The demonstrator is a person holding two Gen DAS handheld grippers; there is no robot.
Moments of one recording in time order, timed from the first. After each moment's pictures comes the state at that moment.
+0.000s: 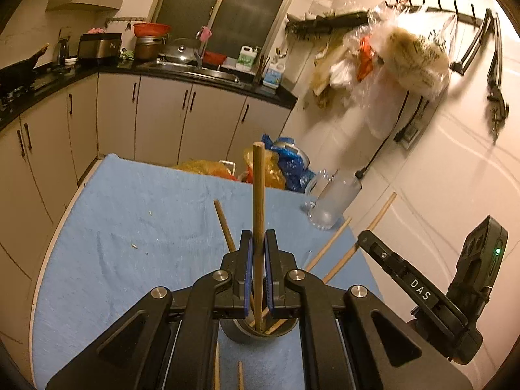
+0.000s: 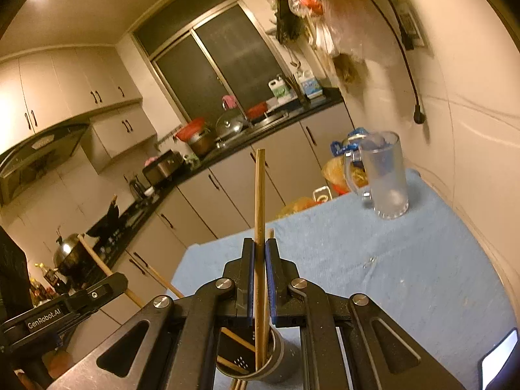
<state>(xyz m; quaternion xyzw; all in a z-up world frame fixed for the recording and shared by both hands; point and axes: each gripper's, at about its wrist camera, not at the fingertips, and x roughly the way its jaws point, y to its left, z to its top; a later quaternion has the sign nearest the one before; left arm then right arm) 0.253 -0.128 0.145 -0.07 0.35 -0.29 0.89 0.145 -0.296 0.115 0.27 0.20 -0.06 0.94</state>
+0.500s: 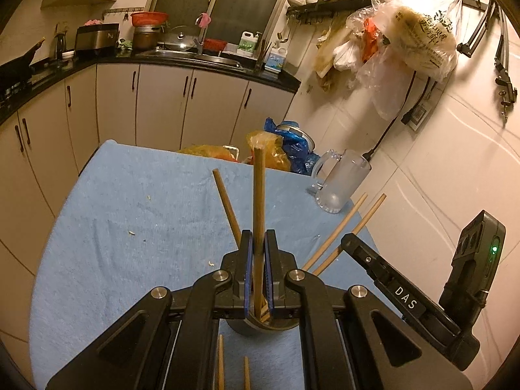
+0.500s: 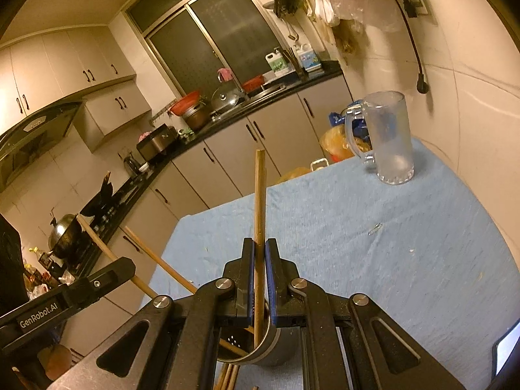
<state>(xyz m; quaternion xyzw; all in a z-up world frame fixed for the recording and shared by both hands) 0.257 -0.133 0.118 -0.06 0.37 -0.29 0.88 0.164 -0.292 0.080 0.28 0.25 -0.05 0.93</state>
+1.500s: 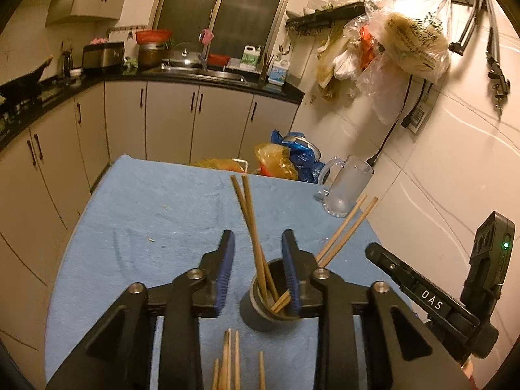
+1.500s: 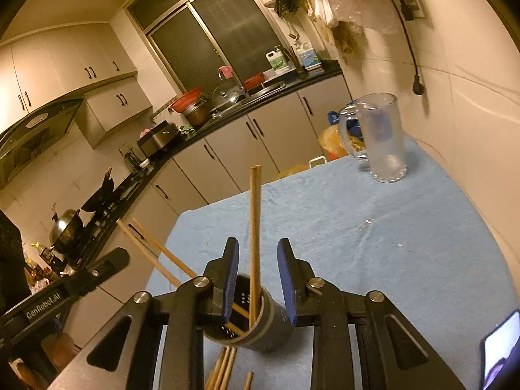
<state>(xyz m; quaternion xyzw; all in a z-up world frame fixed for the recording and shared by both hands) 0.229 -0.117 0.131 -0.04 0.33 -0.27 0.90 0.135 -0.294 0.089 0.26 0.26 -0.06 0.93</state>
